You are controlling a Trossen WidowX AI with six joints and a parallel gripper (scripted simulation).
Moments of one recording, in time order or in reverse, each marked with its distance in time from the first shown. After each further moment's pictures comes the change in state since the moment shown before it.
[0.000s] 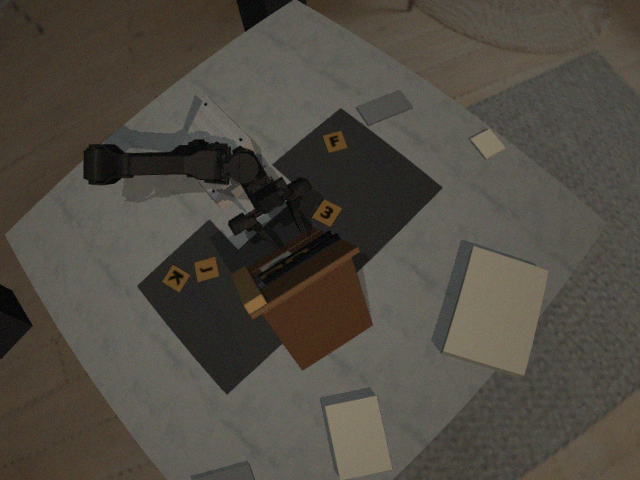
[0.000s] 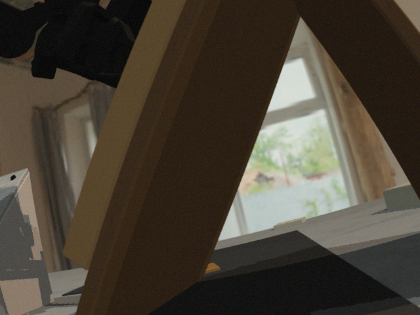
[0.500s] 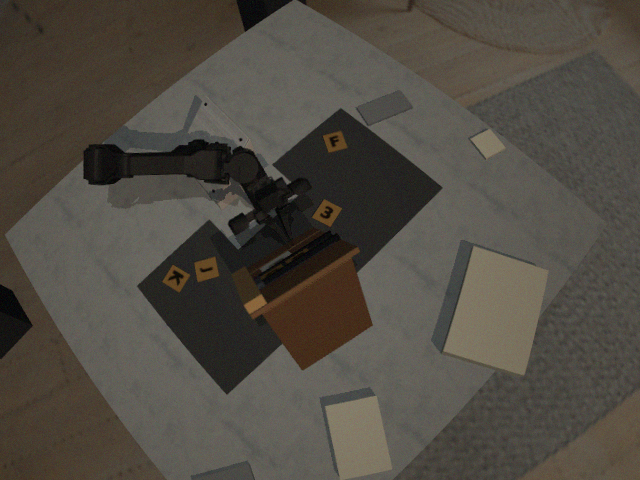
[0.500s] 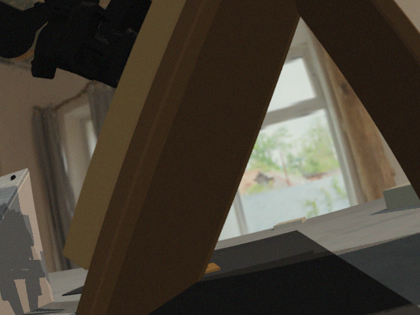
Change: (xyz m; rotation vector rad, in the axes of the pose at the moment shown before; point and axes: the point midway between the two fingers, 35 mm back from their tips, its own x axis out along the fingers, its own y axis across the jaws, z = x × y) arm 0.000 0.000 0.000 0.000 0.001 0.000
